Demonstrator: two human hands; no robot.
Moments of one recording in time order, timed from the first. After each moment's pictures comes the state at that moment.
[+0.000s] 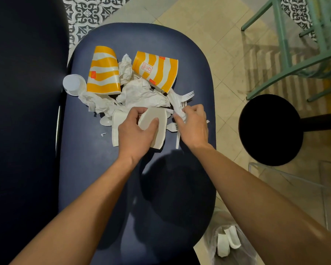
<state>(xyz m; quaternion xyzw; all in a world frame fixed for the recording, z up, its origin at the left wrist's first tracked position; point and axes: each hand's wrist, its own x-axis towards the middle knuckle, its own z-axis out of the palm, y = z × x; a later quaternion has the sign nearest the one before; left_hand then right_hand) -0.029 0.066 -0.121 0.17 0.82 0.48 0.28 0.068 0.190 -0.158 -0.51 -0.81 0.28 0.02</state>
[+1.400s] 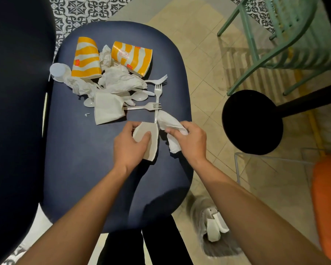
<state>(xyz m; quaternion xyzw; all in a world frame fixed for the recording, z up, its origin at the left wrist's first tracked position) 0.066 0.012 -0.107 0.19 0.84 0.41 0.31 0.186 0.127 -0.112 -0.53 -0.73 0.41 0.15</state>
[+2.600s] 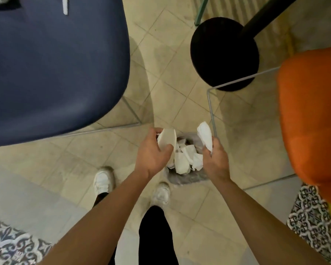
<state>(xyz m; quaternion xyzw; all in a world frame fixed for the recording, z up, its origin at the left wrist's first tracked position) 0.391 -0.066 -0.193 0.27 0.76 0.36 0.47 0.564 0.004 -0.205 -0.66 -0.67 0.33 0.04</state>
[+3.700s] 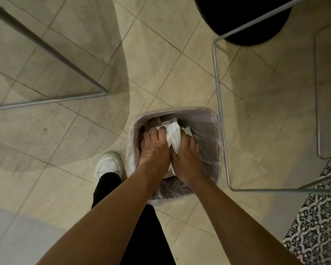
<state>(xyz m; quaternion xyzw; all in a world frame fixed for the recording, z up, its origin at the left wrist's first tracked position) 0.518 -0.032 -0.425 0.51 0.78 -0.05 0.36 0.615 -0.006 -0.421 -0.58 -0.74 0.32 -0.15</state>
